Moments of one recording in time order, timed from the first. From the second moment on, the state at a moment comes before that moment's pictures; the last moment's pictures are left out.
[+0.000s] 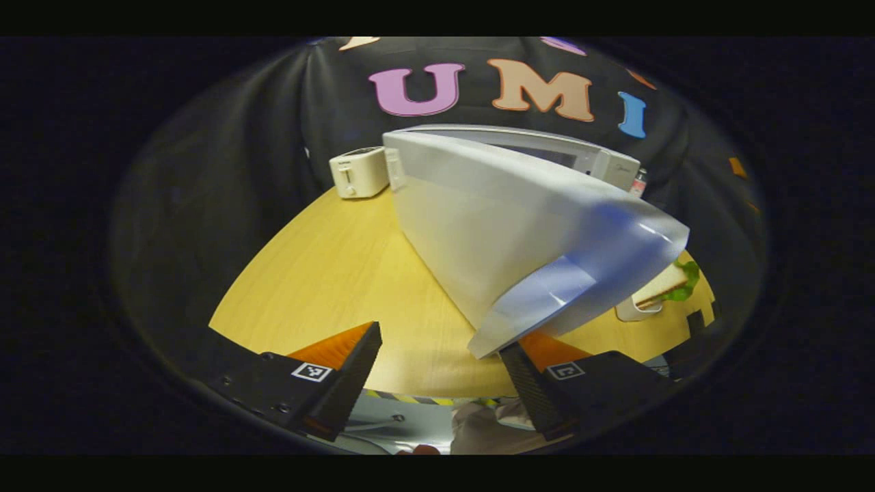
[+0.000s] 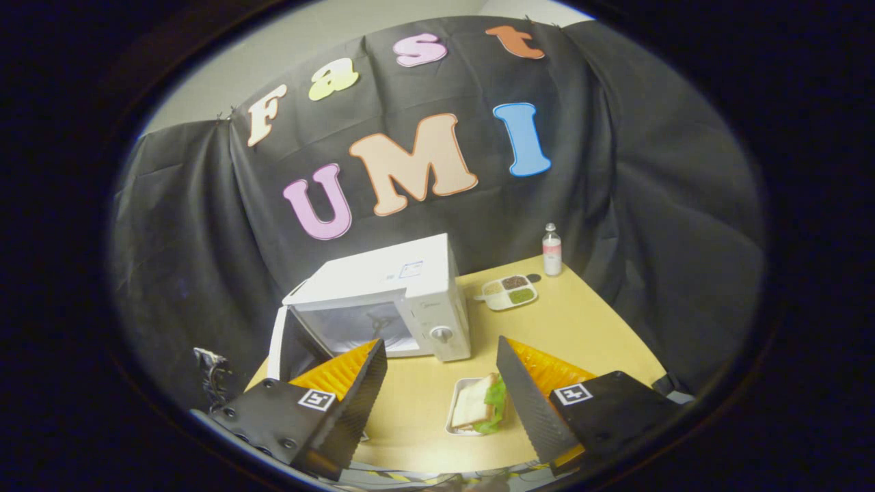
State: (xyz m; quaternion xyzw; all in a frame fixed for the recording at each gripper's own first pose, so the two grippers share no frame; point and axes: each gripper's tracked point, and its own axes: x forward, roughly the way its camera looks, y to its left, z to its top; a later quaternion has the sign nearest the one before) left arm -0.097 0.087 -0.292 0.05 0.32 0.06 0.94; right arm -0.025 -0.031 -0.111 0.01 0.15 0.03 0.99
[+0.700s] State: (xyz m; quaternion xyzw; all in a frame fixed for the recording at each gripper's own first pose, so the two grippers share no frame) left arm -0.136 0.148 -0.289 -0.06 0.33 0.14 0.93; right arm -0.002 0.023 -0.135 0.00 0.18 0.07 0.98
